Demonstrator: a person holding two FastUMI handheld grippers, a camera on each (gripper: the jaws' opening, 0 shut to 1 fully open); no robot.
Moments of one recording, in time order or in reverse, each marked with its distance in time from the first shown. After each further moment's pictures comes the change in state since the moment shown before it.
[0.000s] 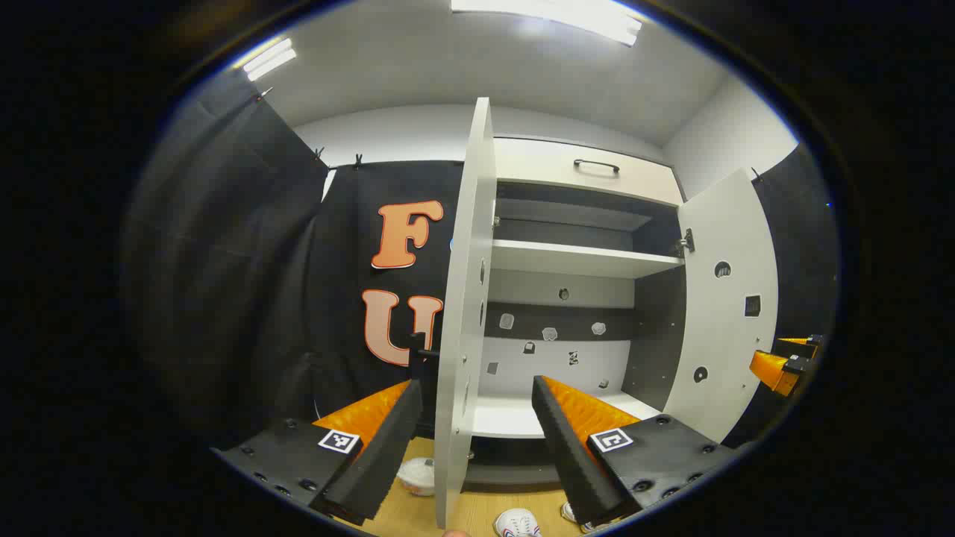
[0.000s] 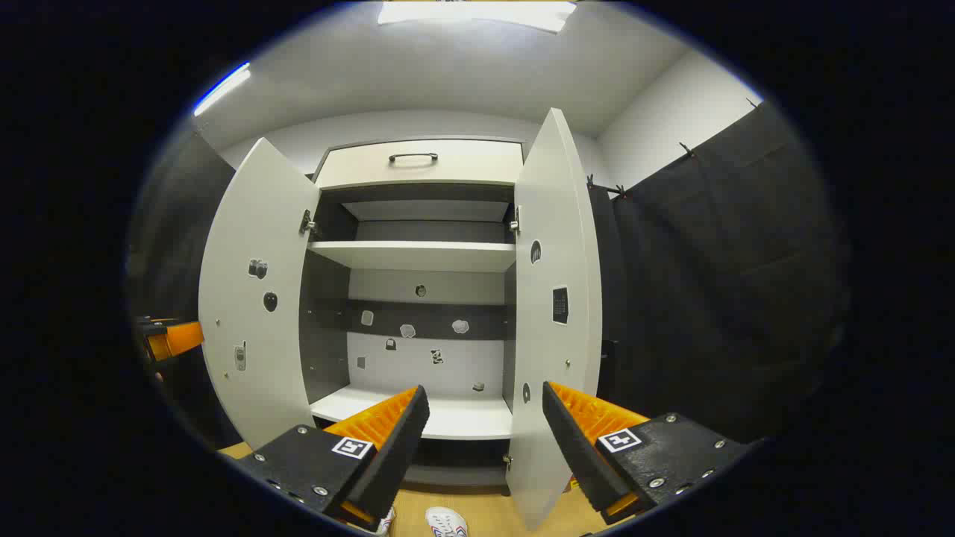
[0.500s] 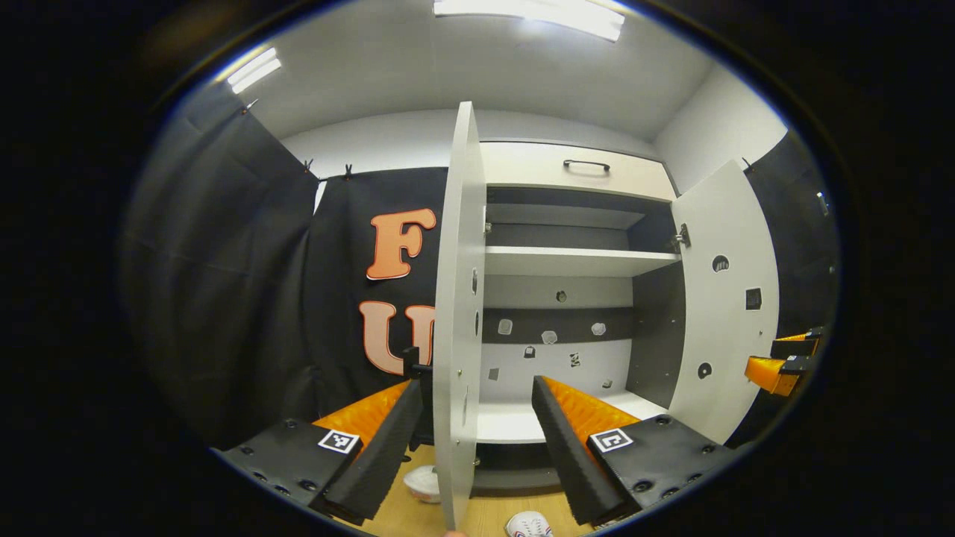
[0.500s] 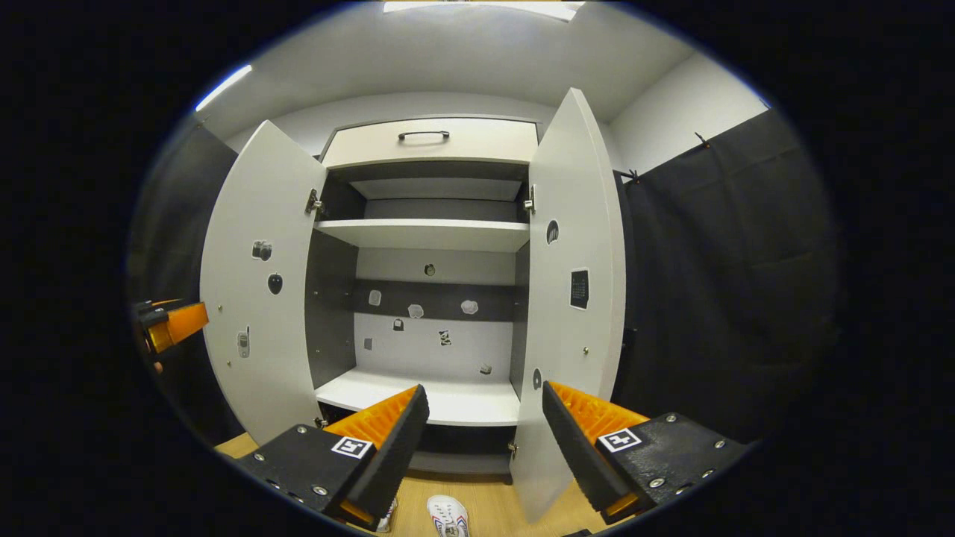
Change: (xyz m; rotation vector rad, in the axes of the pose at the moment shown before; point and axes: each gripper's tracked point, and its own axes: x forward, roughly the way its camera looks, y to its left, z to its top) left arm 0.001 0.002 0.002 0.060 -0.009 -0.001; right arm 0.006 0.012 -0.013 0.004 0.076 0.034
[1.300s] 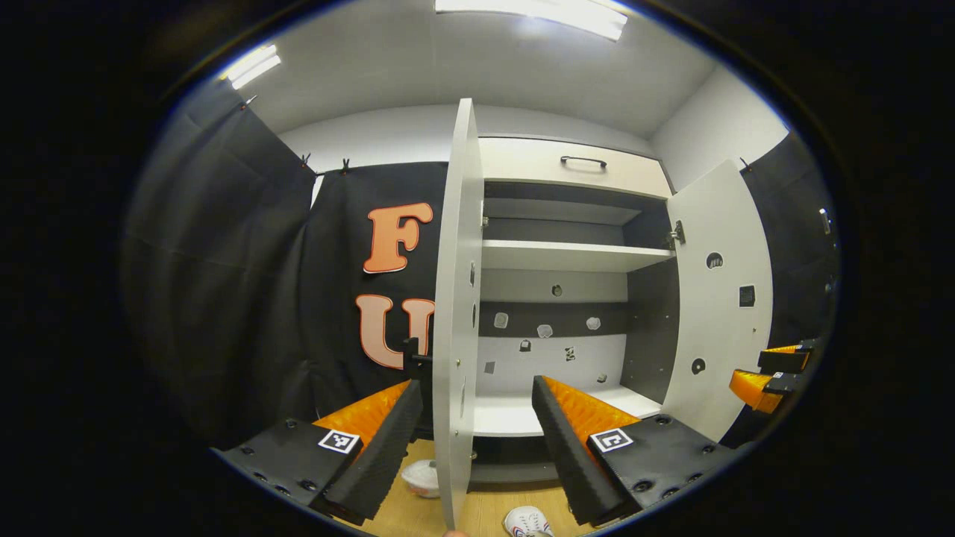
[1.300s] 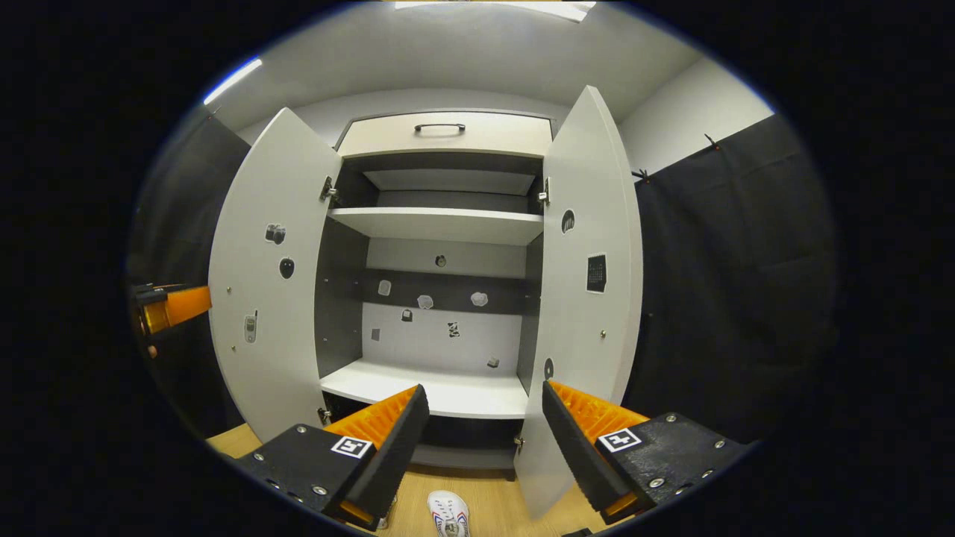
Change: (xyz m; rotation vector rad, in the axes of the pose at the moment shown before) left arm -0.006 -0.005 -0.008 -0.018 0.025 -0.032; right arm 0.000 0.021 -0.035 -0.018 0.019 0.050
